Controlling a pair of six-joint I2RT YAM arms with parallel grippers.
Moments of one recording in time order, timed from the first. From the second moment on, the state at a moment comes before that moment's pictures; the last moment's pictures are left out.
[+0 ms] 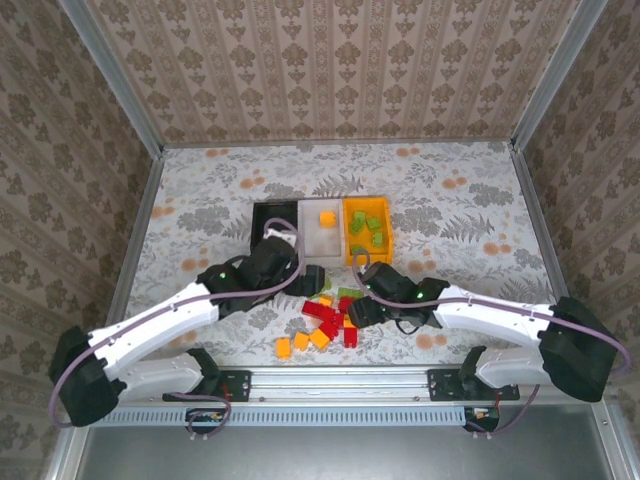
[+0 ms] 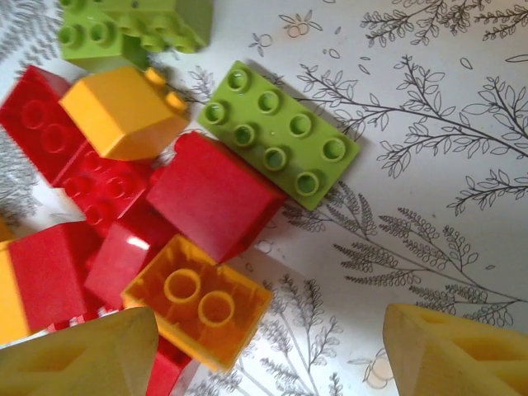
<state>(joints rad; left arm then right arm) -0.93 1.05 0.77 -0.55 -0.14 -0.62 0.89 1.27 0.65 -0.43 0.04 0.52</state>
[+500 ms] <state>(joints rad) -0.93 0.82 0.60 -0.62 -0.22 -0.74 0.95 1.57 0.85 -0.39 0.18 0.66</state>
